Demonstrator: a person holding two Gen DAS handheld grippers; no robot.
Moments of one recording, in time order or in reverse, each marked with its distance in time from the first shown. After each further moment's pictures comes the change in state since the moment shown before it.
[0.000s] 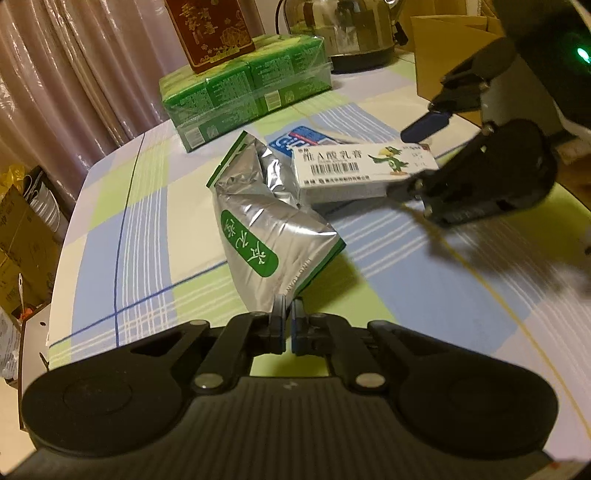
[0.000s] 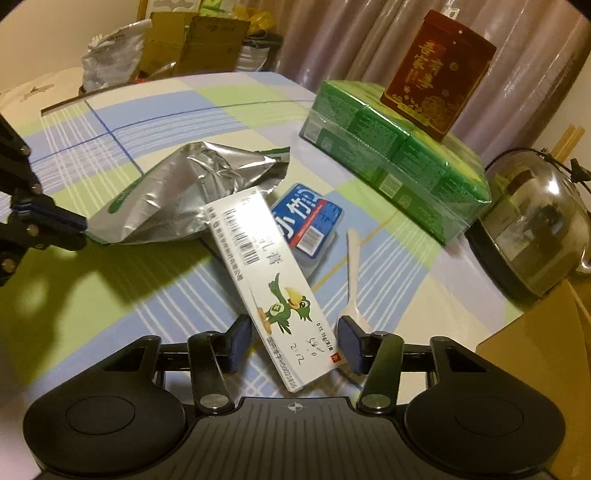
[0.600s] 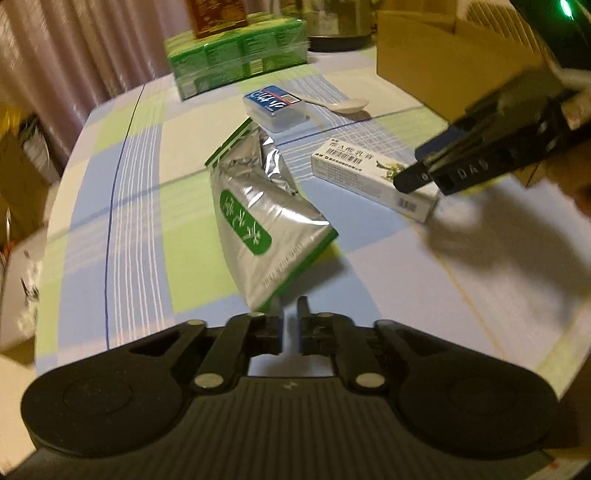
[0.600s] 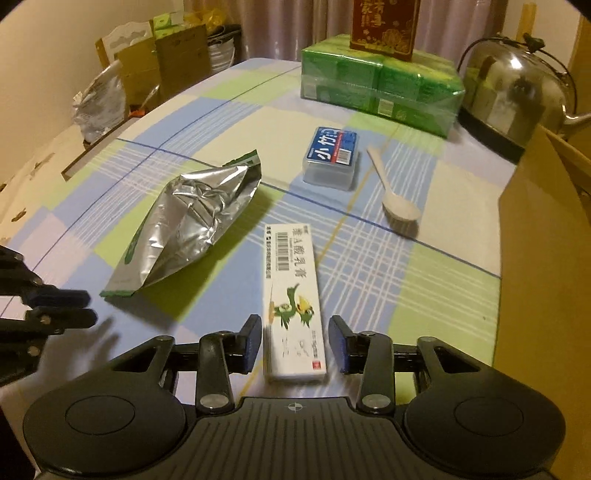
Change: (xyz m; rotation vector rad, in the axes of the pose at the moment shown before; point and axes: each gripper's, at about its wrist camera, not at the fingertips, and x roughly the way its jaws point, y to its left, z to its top) left arm -0.090 -0.020 -0.066 -0.137 0.089 -0.103; right arm -0.091 0.025 -0.042 0.368 0.109 0.161
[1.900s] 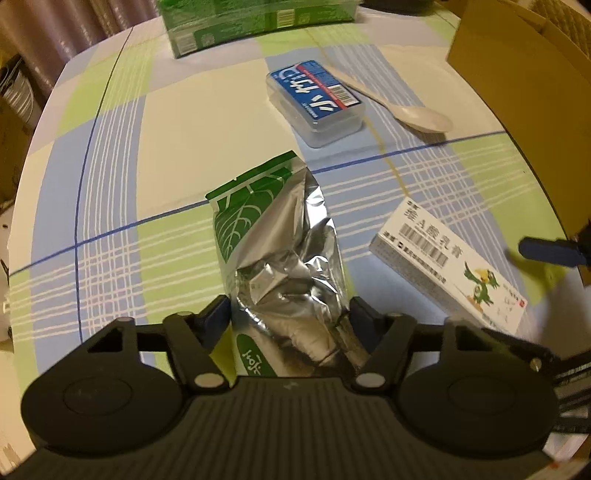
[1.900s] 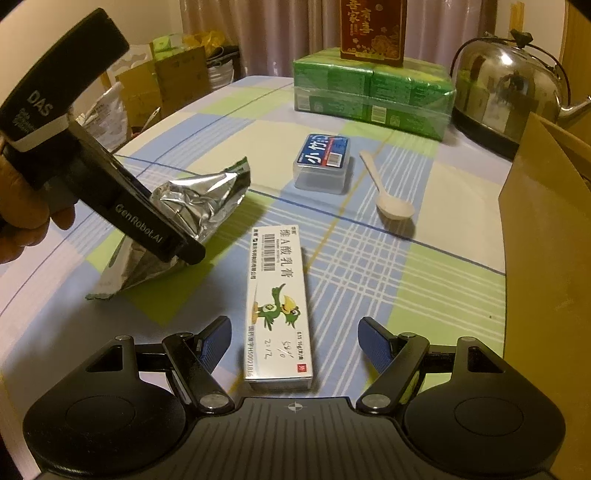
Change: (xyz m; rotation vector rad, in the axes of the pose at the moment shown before) left arm 0.107 0.034 0.116 -0.073 0.247 -0.006; right arm 0.010 -0.016 -0.016 0.023 -0.085 0.039
